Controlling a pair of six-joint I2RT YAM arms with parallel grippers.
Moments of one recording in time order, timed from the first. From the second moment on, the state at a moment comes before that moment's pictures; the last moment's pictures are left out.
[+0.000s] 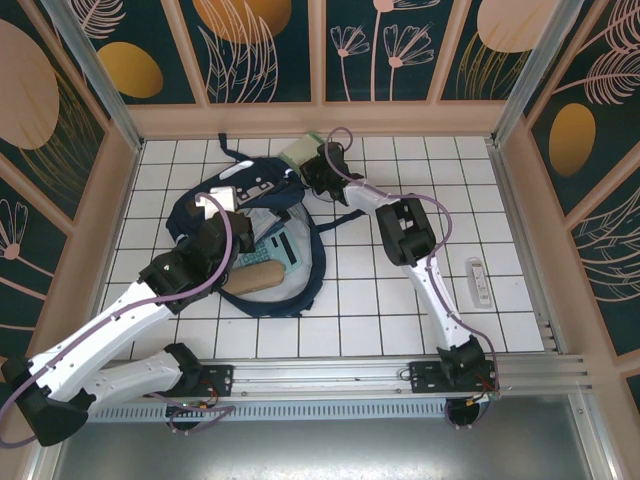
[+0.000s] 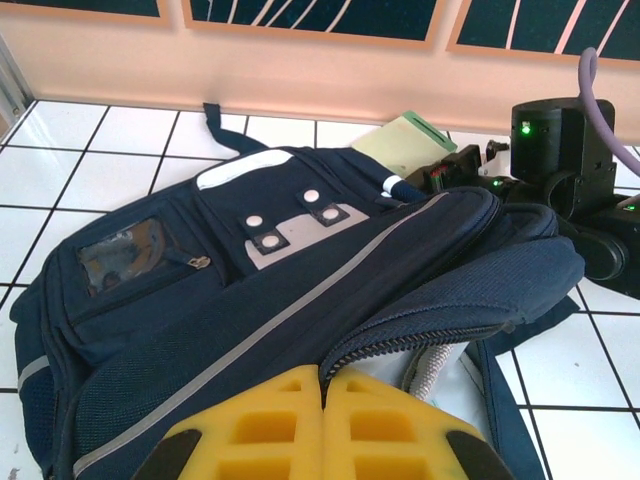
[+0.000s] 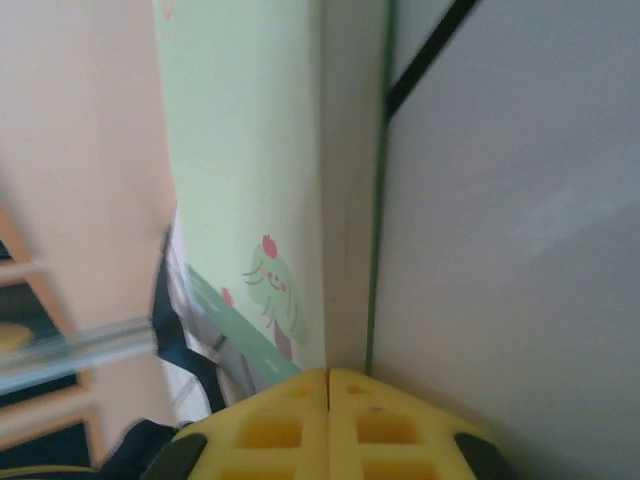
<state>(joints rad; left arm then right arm) -0.79 0.97 0.98 -0.58 -0.65 -0.53 0.52 2.65 2.09 0.04 -0.18 1.38</state>
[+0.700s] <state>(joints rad) -0.79 0.96 0.95 -0.57 -0.64 -0.55 0.49 2.19 1.41 0.23 -0.06 1.24</state>
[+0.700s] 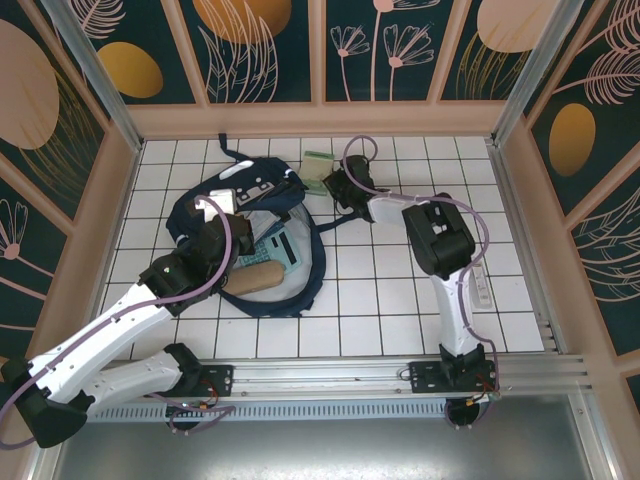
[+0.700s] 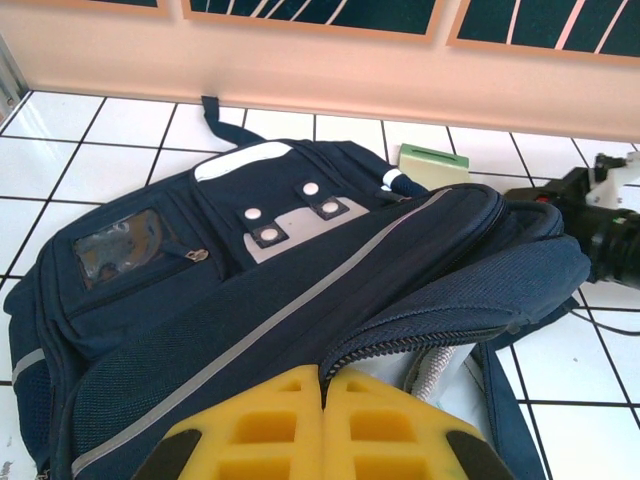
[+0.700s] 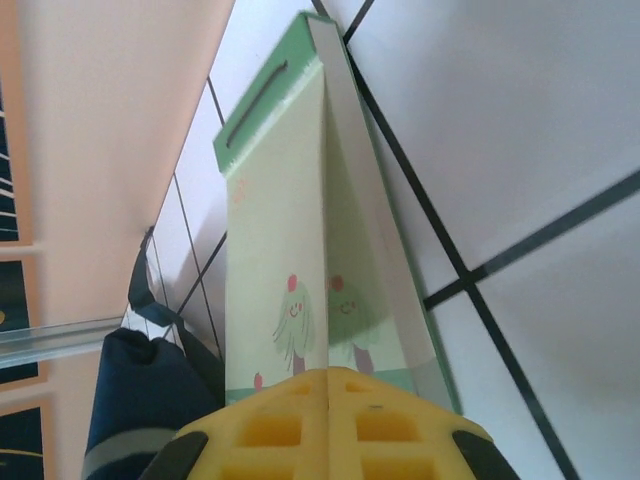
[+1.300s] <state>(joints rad) -0.79 0.96 0.95 -0.56 -0.64 -0.55 0.45 1.79 0.99 0.13 -0.10 0.86</state>
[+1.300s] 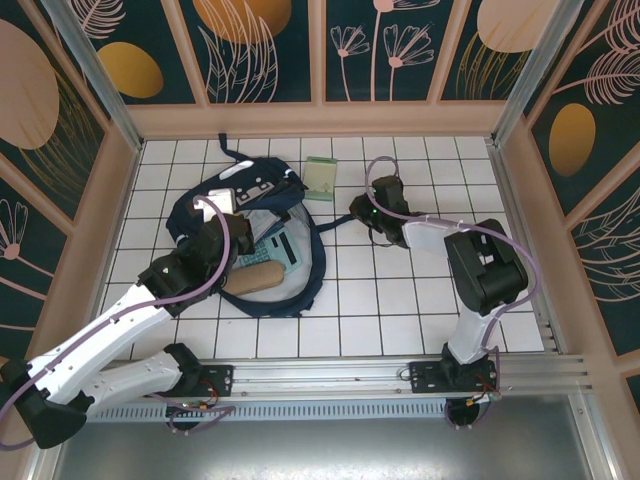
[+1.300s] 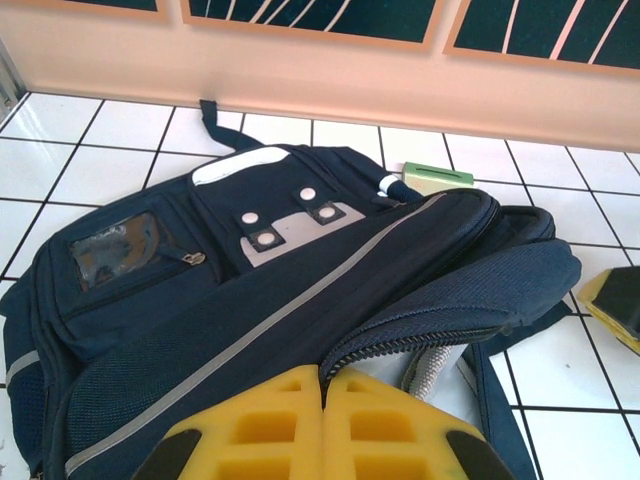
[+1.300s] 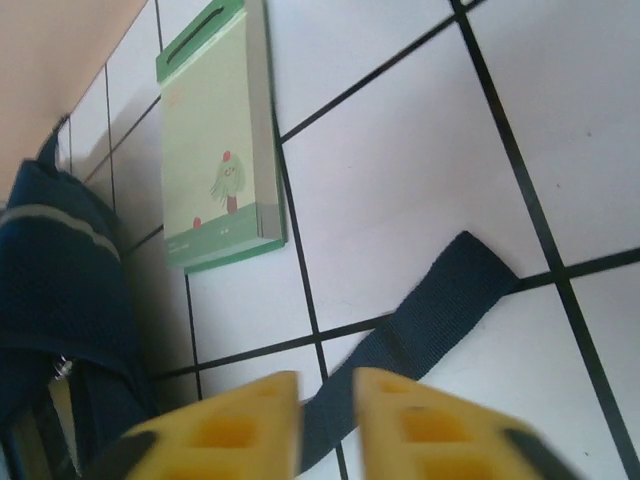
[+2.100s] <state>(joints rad) -0.79 0.92 0.93 -0.55 -0.64 -0.55 0.61 2.33 1.77 -0.23 0.24 0.61</state>
